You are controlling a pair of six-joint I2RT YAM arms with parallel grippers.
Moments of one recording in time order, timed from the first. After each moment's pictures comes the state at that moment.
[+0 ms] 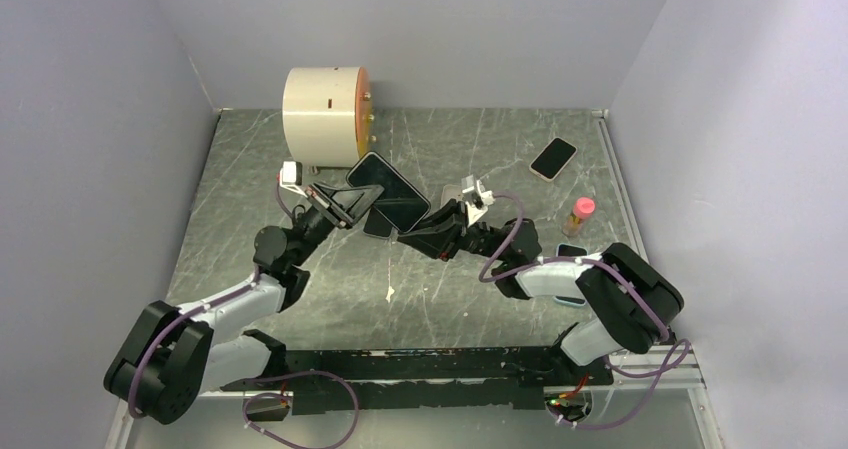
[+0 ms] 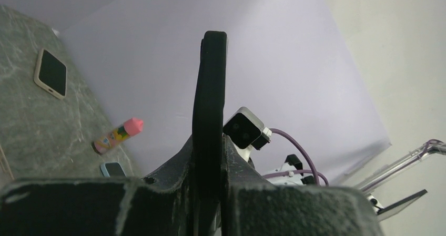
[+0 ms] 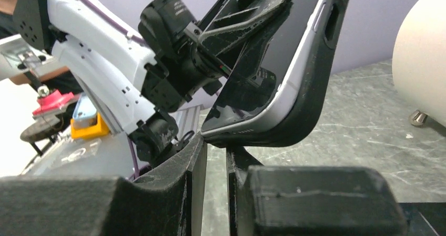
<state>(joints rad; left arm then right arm) -0.47 1.14 0.34 1.30 0.30 -1.36 0.72 1.48 0.46 1.50 -0.67 0.62</state>
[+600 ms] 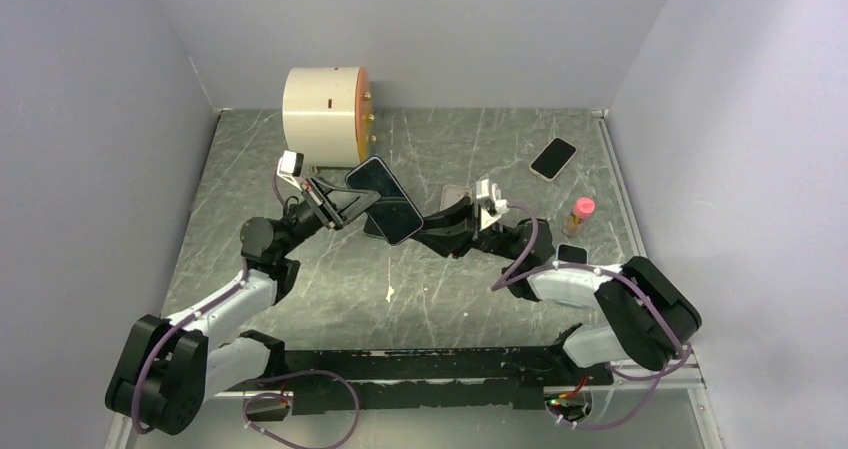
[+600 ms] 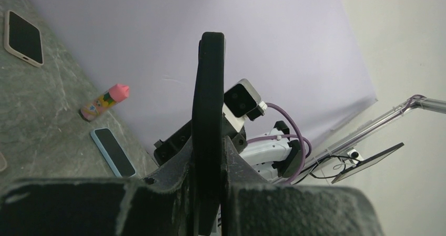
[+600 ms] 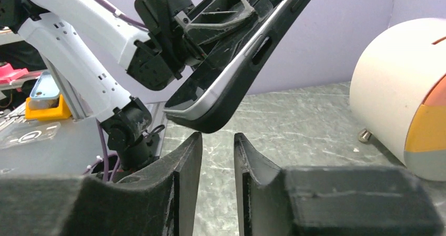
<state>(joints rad) -0.35 1.09 0.40 1.21 0.61 -1.43 0.66 1.39 0.44 1.45 -0.73 0.44</state>
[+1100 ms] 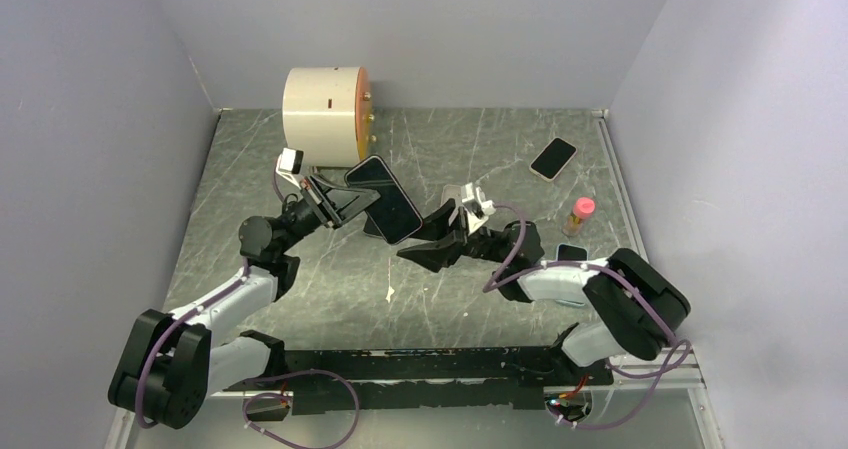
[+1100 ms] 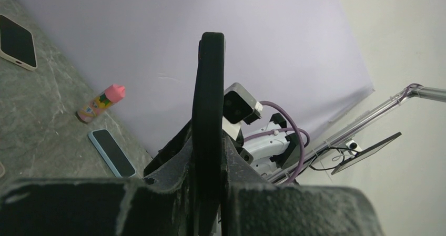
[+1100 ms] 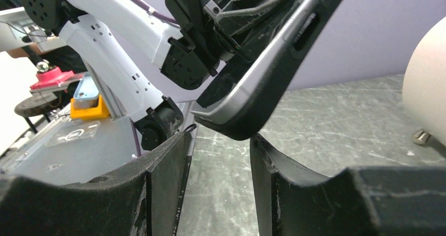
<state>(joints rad) -0.33 1.12 0.41 1.26 0.66 -1.44 0.74 1.41 0.44 1.48 -0.74 0.51</state>
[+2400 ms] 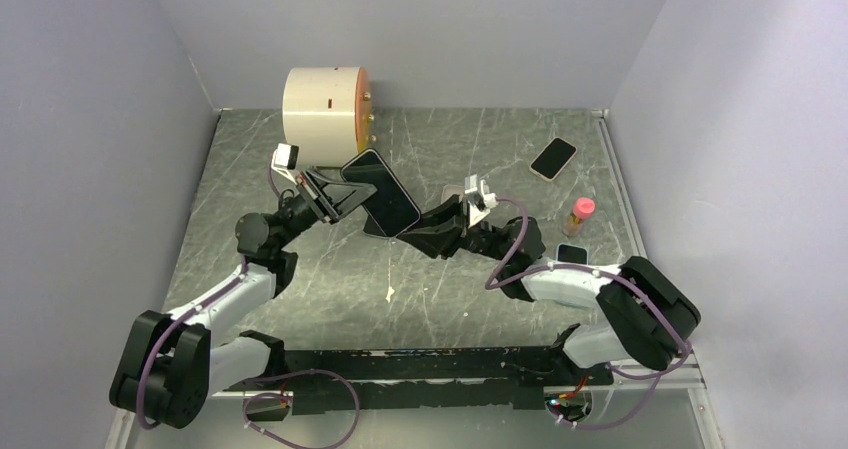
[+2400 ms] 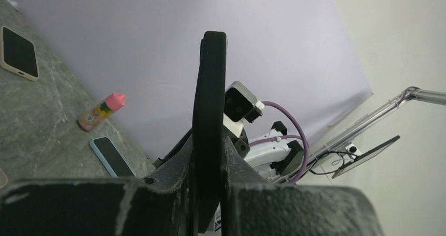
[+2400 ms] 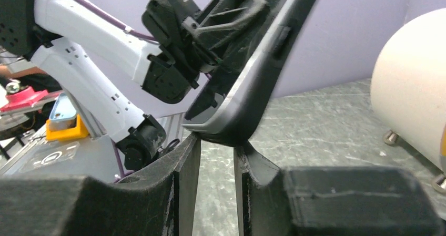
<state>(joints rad) -0.31 1.12 0.44 1.25 0.66 -1.45 0.75 1.38 0.48 1.39 -0.65 0.49</state>
